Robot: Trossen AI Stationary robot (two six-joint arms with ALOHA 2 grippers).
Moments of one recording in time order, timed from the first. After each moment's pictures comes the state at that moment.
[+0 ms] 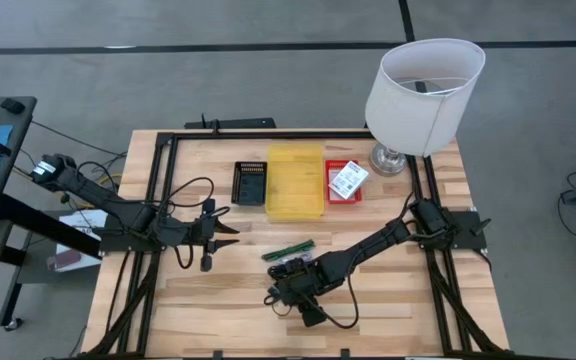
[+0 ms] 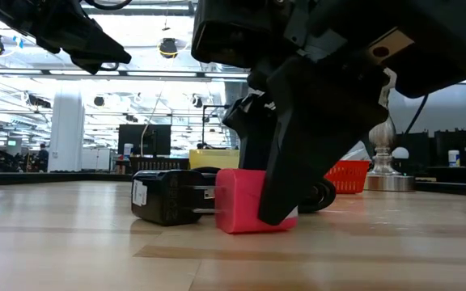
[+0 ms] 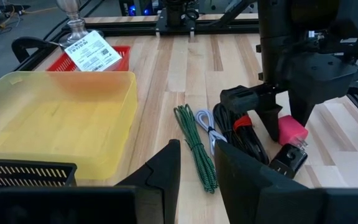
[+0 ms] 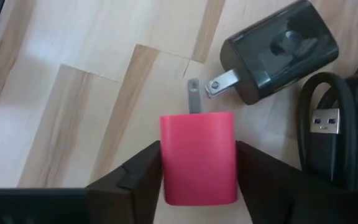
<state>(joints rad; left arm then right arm) -0.44 0.87 0.42 0.06 -0.45 -0.17 0.43 2.16 1.50 -0.47 -0.08 0.08</state>
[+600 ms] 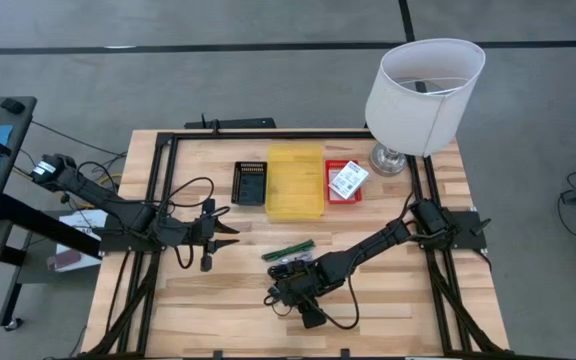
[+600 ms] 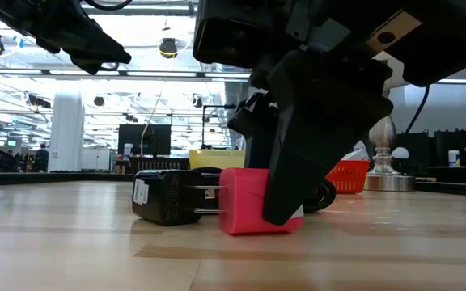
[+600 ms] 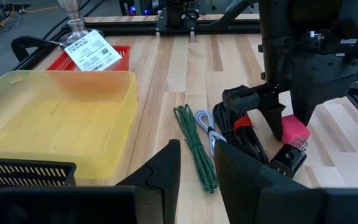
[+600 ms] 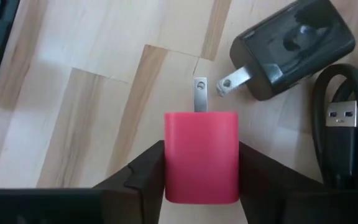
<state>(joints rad) -0.44 0.87 0.42 0.06 -0.45 -0.18 0.43 2.16 1.50 -0.47 -0.11 0.13</state>
